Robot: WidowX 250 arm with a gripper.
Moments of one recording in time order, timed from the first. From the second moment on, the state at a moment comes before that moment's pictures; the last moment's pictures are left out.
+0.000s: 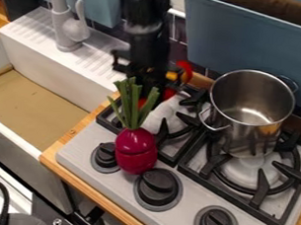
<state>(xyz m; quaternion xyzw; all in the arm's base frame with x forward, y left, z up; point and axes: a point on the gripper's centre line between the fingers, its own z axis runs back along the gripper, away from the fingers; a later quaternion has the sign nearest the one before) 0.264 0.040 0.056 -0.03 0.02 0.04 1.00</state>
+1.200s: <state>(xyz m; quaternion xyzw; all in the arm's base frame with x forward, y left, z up) 0.245 -0.057 0.131 -0.09 0.09 0.01 0.99</state>
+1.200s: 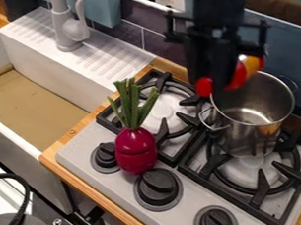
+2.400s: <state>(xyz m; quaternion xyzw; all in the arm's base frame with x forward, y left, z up) 0.268 -0.073 0.109 -0.06 0.13 0.06 0.99</state>
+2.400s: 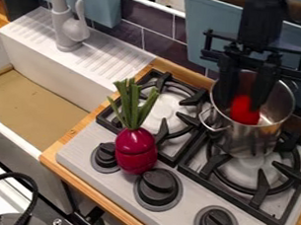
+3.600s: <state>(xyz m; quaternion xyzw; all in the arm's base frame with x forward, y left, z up) 0.301 -0.060 0.119 -0.08 0.00 -0.04 1.00</state>
